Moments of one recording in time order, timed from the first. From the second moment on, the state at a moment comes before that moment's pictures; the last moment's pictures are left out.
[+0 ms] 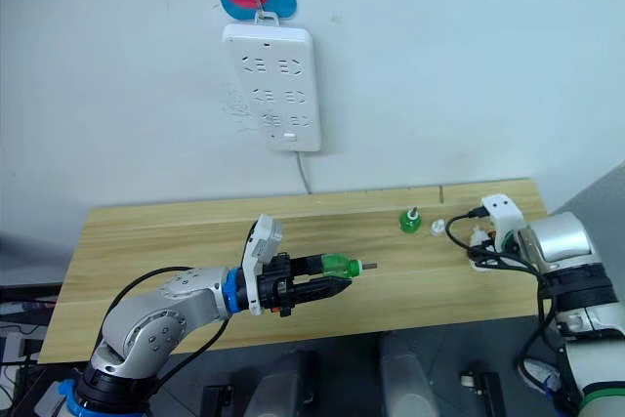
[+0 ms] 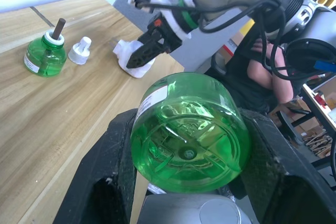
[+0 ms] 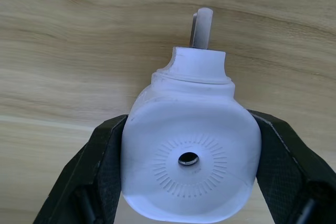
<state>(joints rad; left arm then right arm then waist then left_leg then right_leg) -0.17 0.52 -0.13 -0.42 -0.81 0.79 -0.78 -0.60 -0.75 0.13 0.21 0.25 1.29 0.52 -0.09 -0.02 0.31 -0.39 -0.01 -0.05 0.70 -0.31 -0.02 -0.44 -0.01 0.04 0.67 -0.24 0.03</state>
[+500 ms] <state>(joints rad) -0.56 0.61 0.07 -0.17 -1.10 1.05 -0.94 -0.52 -0.52 -0.65 -0.67 0.94 1.61 0.72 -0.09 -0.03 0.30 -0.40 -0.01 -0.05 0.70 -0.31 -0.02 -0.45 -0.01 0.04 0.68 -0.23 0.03</state>
